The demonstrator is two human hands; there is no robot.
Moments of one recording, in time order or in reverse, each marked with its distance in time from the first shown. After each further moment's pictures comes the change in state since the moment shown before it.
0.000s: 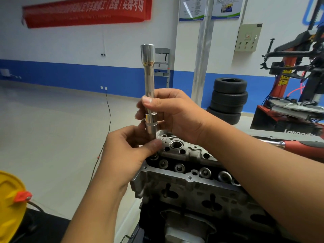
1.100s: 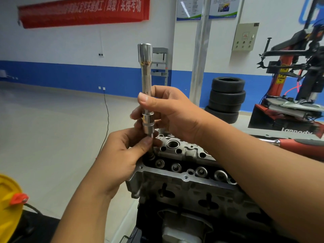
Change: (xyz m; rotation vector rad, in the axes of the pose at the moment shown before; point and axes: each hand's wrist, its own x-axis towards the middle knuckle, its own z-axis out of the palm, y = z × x) left_hand -0.002 0.002 -0.005 -0.053 -0.172 0.003; right_hand -0.001 -0.001 -0.001 -0.006 -0.006 -0.020
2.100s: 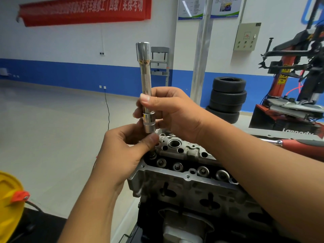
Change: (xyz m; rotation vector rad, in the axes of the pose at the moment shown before) left_hand 0.003 -0.003 0.003 0.036 0.152 0.023; right_hand 0.000 0.000 0.000 -0.008 0.005 0.020
